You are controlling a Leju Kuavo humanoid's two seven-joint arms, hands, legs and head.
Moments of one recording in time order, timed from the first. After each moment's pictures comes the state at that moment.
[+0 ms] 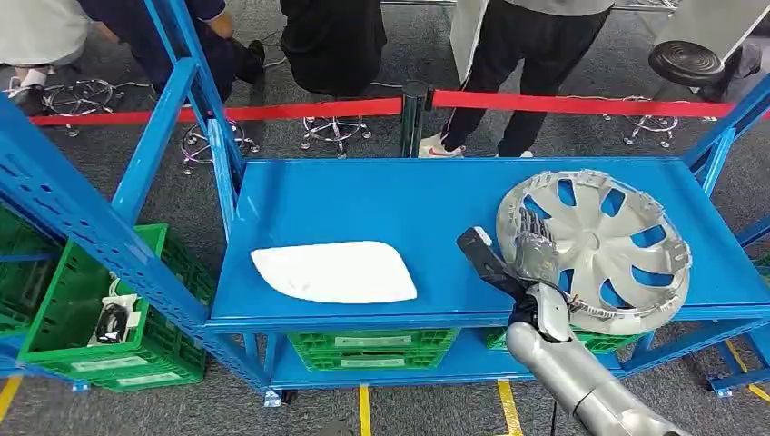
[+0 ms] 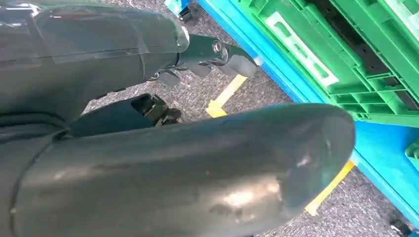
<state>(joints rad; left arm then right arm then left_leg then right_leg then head) -0.15 -0.08 -1.15 -0.43 0.22 0.35 -0.28 -0.44 -0.30 0.57 -0.97 0.66 -0.54 0.56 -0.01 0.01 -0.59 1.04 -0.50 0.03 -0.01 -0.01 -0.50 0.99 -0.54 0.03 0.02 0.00</state>
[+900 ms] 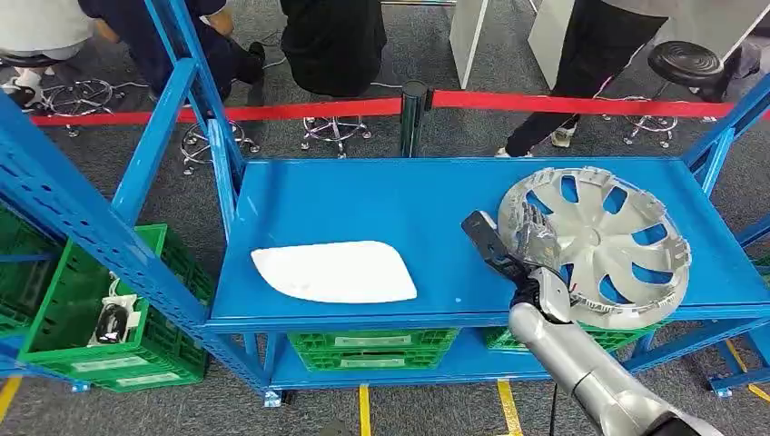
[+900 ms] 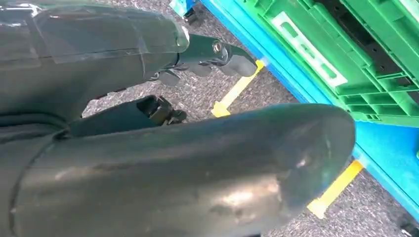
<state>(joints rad) -0.15 -0.08 -1.15 -0.43 0.21 0.35 -0.27 -0.51 -0.30 0.58 -0.92 0.59 -0.46 0.61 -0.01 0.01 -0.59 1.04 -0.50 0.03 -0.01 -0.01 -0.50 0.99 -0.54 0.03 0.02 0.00</state>
